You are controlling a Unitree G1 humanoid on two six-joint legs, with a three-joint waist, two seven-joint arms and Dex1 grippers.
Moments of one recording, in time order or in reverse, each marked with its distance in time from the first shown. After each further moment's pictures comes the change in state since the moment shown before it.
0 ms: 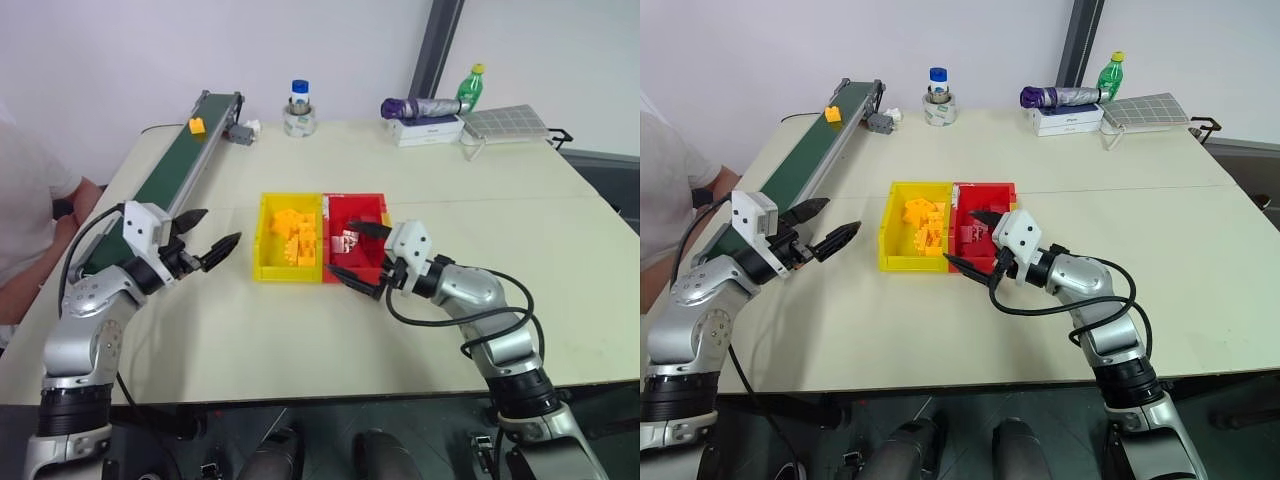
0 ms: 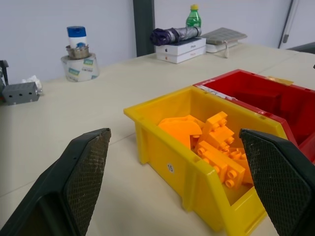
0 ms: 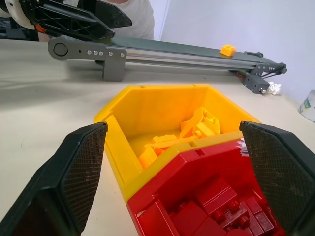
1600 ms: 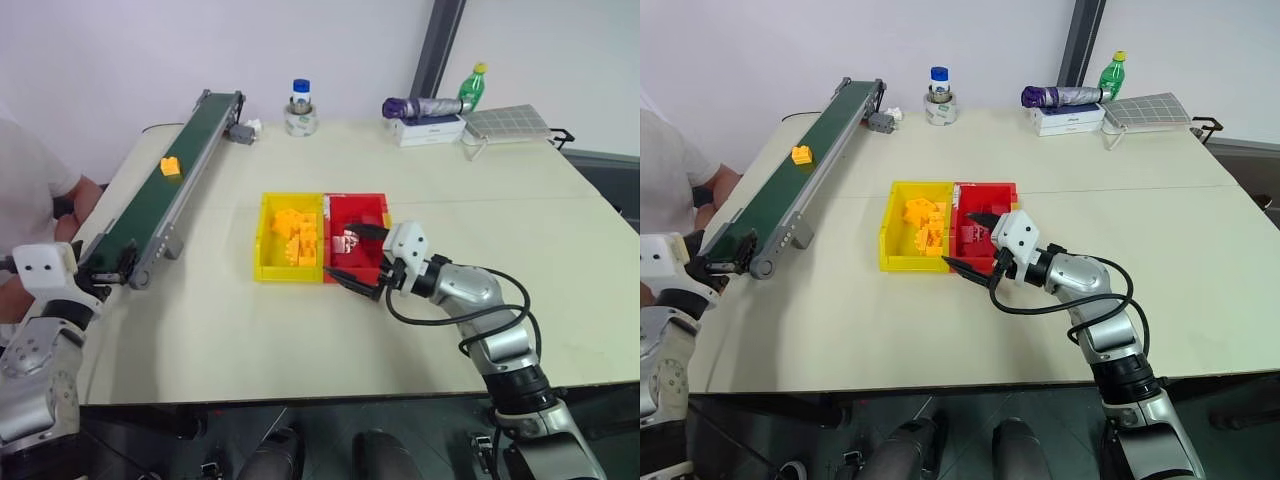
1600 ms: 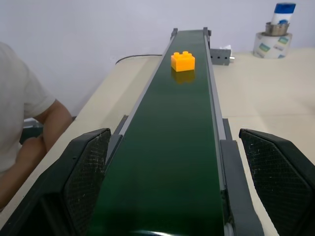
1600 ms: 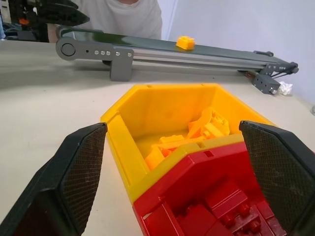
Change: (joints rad) left arm 0.206 -0.070 0.272 -0.012 0.087 -0.049 0.433; right arm -0.015 0.010 0.001 0.039 0.002 -0.019 0.039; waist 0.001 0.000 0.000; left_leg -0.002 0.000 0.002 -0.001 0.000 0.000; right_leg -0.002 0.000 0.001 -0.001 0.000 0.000
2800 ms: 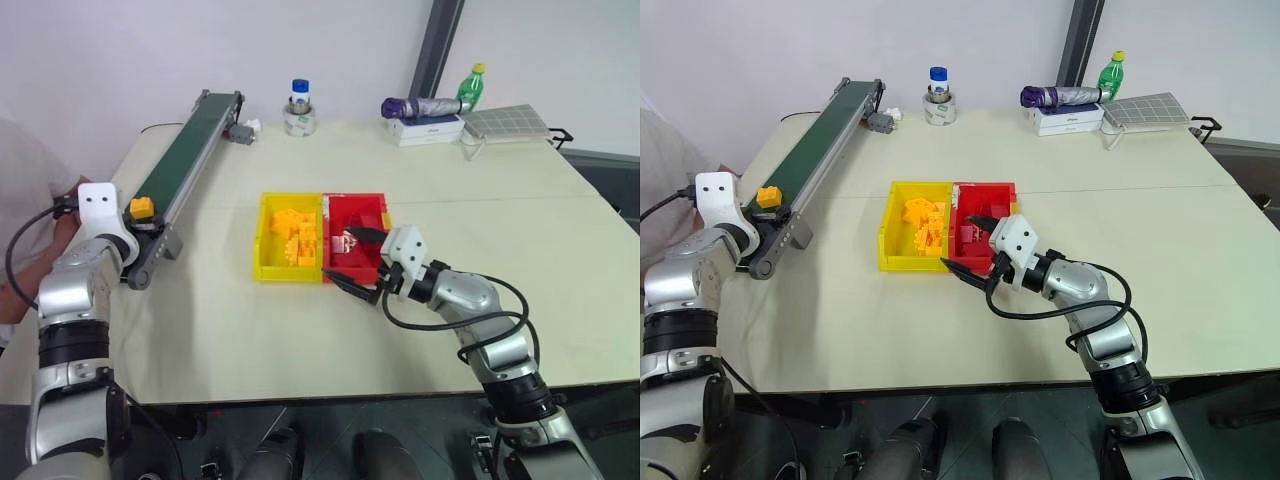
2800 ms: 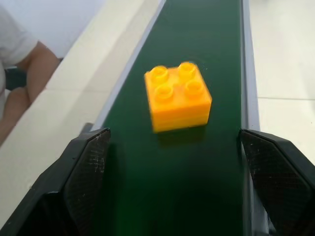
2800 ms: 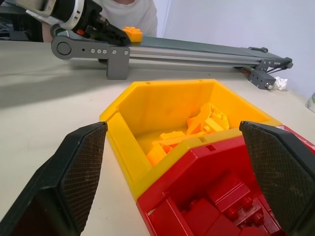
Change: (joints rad) left arm -0.532 0.103 -0.204 0.453 0.149 0.364 0.127; right arm 0.035 0.006 0.014 -0.040 -0.001 0.018 -0.054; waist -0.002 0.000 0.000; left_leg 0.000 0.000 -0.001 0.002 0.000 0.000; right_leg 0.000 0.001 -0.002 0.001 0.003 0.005
